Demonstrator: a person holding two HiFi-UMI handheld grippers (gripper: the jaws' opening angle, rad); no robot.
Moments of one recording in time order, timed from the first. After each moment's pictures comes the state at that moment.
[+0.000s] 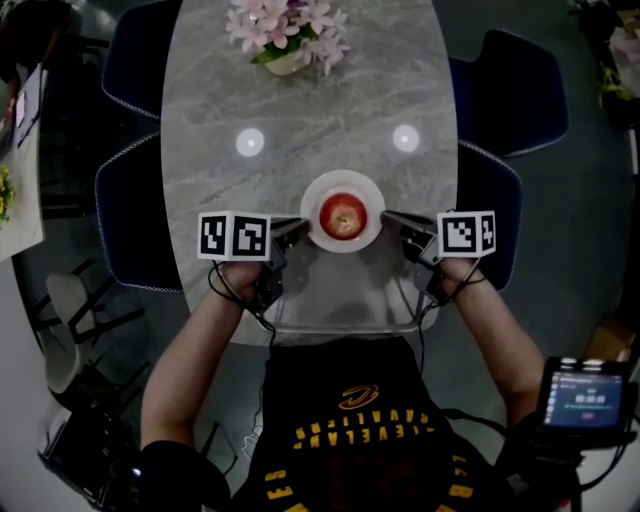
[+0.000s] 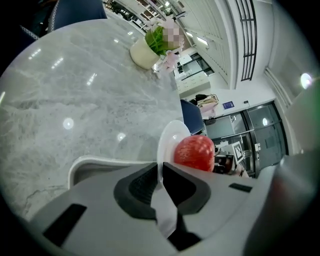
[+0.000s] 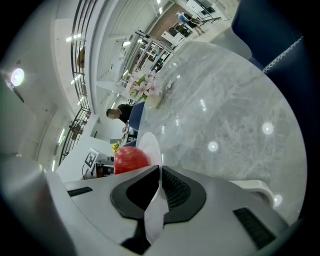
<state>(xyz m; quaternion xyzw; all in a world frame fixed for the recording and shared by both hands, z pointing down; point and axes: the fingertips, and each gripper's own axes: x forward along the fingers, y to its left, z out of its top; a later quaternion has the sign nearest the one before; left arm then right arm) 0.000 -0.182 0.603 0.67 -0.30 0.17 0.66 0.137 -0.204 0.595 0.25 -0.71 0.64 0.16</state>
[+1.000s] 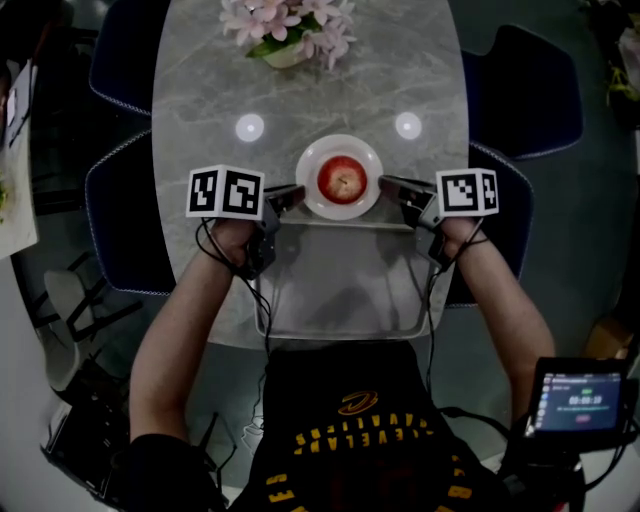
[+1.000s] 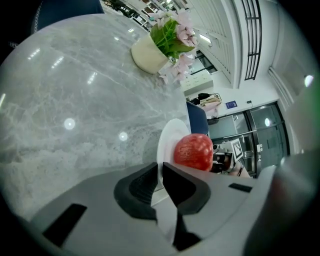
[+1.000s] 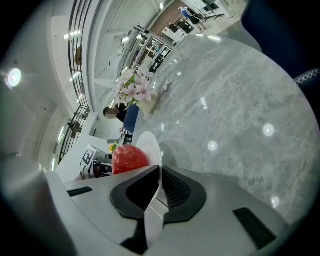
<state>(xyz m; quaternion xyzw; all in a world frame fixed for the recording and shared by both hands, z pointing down) -0.005 -0.229 0.599 0.67 -0.29 0.19 0.66 0.134 -0.253 0.597 0.25 -0.71 0.63 0.18</state>
